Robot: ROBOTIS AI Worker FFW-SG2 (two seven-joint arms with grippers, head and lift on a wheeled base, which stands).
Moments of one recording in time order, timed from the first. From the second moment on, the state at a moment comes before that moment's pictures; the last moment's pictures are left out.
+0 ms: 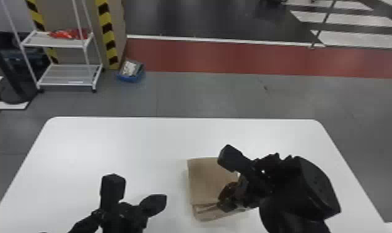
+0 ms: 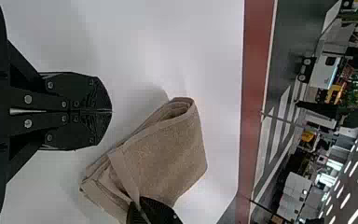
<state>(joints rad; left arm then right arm) 0.21 0.22 -0.25 -1.67 0.23 0.47 -0.39 -0.04 -0.12 0.21 -1.64 0.95 0.64 1.35</state>
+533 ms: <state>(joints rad) 0.23 0.22 -0.22 -1.70 0.22 0.43 -0.38 0.01 -0.11 -0.12 -1.84 0.61 0.73 1.36</state>
